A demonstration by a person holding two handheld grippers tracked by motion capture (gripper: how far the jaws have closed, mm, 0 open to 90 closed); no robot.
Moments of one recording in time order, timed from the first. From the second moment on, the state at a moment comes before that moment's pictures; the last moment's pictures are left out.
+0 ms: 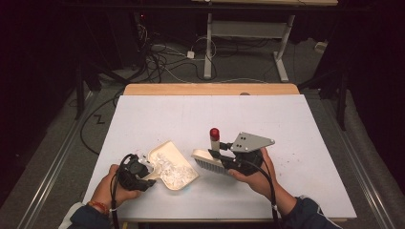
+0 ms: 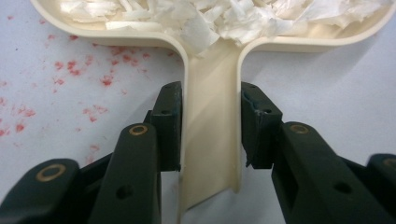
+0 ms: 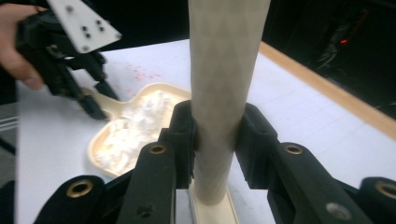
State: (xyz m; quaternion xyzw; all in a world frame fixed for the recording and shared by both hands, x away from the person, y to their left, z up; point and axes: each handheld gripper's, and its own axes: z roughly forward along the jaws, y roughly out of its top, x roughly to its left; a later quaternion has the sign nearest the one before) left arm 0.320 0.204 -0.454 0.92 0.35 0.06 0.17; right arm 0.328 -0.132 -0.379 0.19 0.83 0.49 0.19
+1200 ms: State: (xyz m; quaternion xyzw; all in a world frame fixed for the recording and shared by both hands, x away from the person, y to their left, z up) left arm 0.328 0.217 -0.457 0.89 0.41 0.08 0.20; right arm 0.324 -0.194 -0.337 0.20 0.80 0.53 0.21
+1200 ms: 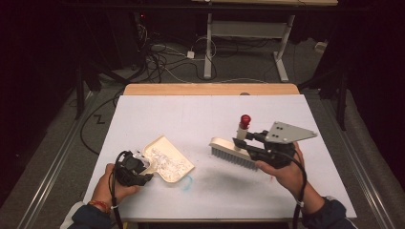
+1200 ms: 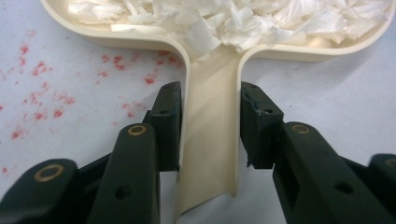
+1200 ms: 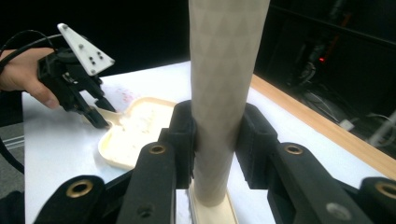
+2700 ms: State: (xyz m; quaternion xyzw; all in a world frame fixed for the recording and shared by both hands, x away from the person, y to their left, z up) left arm 0.297 0.207 -0.460 0.86 0.43 0.11 0.27; right arm 0.399 -0.298 -0.385 0.35 0.81 0.43 0.16
